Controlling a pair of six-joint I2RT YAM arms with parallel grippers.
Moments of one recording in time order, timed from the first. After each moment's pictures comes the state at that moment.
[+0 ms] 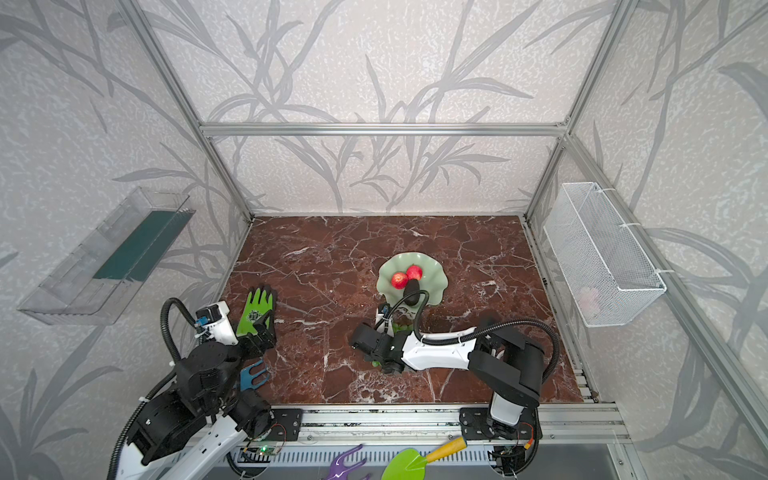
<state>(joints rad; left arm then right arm) -0.59 0.17 0.62 -0.83 -0.59 -0.51 1.19 1.70 0.92 -0.26 0.37 1.03</state>
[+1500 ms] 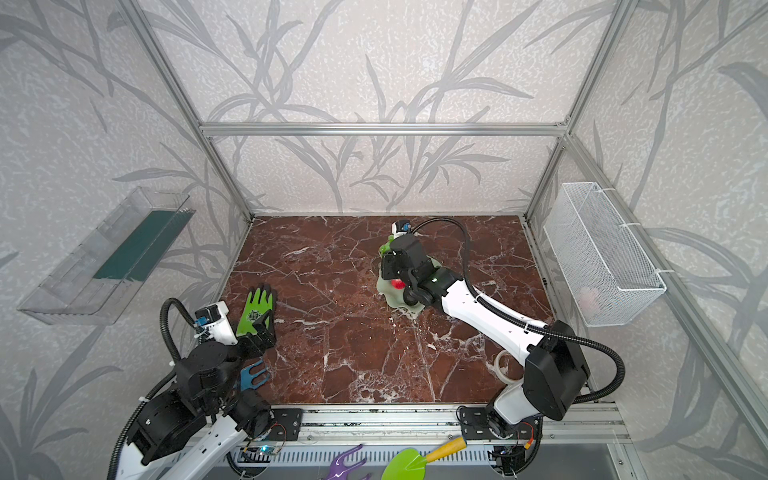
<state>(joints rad) -0.59 0.17 0.62 -0.83 -0.59 -0.53 0.71 1.50 1.20 -0.23 0.21 0.46</state>
